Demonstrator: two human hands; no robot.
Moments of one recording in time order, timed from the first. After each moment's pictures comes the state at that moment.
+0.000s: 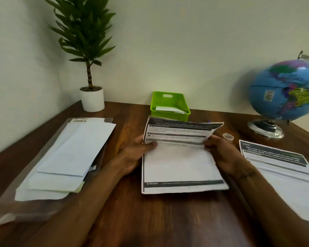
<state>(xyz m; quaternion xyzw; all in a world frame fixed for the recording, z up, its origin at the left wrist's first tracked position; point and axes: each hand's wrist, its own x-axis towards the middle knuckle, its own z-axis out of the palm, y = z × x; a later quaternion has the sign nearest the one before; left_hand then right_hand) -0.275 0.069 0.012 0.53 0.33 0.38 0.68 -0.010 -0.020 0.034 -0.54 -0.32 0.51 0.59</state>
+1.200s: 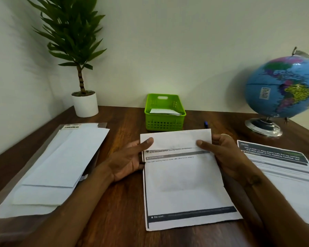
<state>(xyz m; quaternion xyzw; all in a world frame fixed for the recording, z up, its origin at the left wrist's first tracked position) -0.286 0.075 0.019 0.51 0.22 0.27 0.78 0.003 -0.024 0.031 -0.54 -0.44 0.41 0.58</state>
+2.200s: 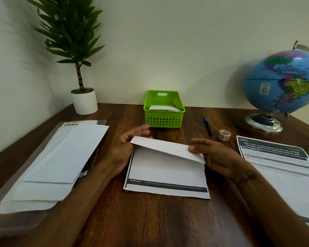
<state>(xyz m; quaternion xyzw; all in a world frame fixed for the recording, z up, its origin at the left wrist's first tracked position) -0.282 0.088 0.010 0.55 0.27 0.43 0.66 -0.008 -0.022 0.024 -0.55 -0.32 0.56 0.54</state>
